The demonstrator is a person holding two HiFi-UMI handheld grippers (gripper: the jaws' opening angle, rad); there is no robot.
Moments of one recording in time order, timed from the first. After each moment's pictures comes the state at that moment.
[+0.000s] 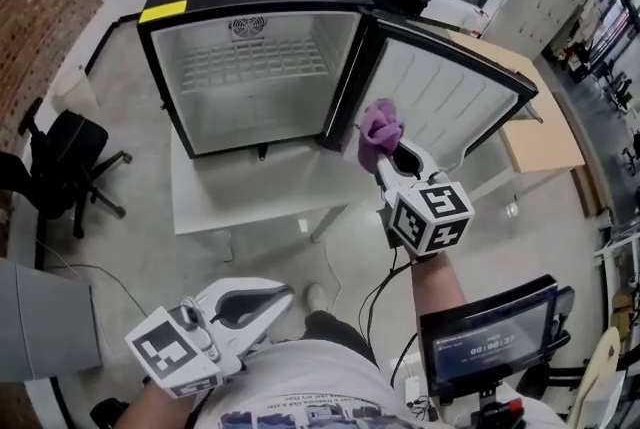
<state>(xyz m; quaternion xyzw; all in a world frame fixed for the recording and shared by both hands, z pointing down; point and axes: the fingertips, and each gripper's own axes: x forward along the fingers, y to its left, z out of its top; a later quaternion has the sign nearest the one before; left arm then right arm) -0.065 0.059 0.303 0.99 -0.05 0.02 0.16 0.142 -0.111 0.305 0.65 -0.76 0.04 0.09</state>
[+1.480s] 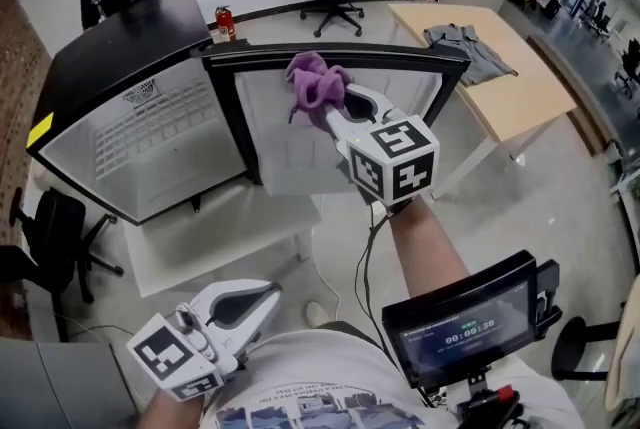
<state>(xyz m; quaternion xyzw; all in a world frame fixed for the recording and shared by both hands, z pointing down) 0.103 0.028 0.300 0.99 -0.01 0.08 0.14 0.300 -0.170 0.248 0.65 -0.76 0.00 0.06</state>
